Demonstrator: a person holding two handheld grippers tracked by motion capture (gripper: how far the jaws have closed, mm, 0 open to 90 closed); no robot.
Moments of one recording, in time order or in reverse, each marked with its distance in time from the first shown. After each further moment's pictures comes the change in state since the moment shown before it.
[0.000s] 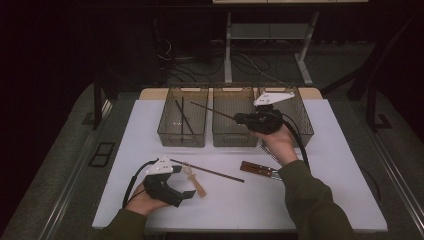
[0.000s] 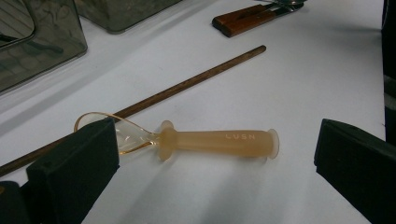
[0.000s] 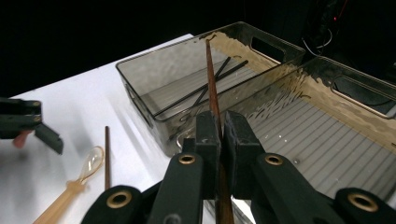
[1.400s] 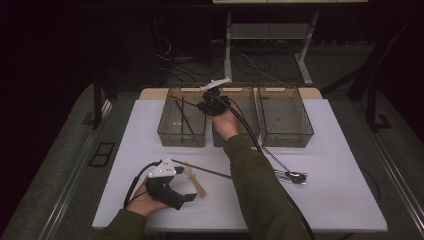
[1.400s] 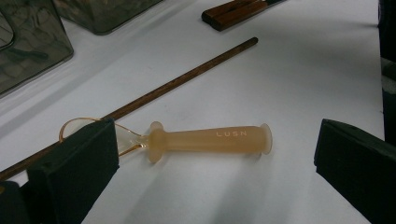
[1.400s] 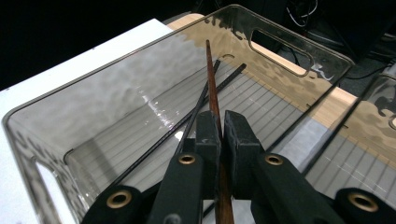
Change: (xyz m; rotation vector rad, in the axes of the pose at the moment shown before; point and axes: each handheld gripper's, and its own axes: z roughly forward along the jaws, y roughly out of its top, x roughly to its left) left arm -0.004 0.001 0.003 0.016 -0.007 0.064; right arm 0.007 0.049 0.155 0.140 -0.134 0.038
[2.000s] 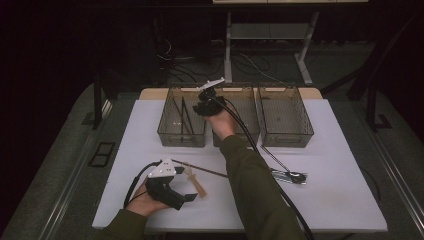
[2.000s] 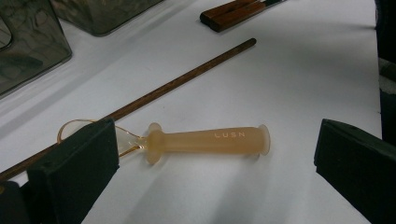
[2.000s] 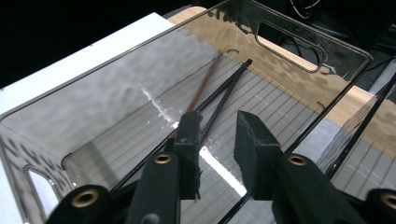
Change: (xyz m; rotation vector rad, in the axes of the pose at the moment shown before) left arm 0.000 0.000 0.000 -0.001 -0.005 0.001; right arm 0.003 0.002 0.011 0.025 0.009 0.019
